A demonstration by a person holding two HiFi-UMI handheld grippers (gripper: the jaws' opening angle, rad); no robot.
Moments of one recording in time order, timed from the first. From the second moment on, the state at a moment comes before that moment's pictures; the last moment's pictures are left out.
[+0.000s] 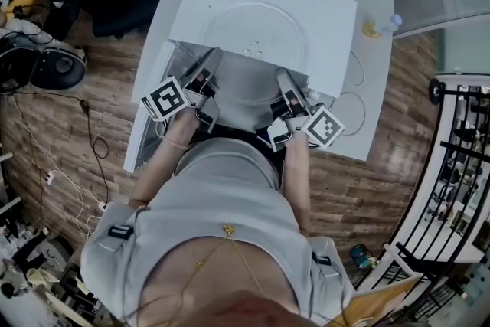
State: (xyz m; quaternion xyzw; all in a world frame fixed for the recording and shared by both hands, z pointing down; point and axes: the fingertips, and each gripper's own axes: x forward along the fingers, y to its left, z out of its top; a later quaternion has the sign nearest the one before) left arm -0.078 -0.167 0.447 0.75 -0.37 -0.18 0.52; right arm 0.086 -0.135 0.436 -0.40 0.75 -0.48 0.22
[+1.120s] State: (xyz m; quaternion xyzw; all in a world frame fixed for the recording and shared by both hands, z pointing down) left arm -0.076 -0.102 0.432 0.90 -0.33 0.05 0.26; right arm 0.077 -0.131 0.426 -0.40 0.78 -0.43 0.20
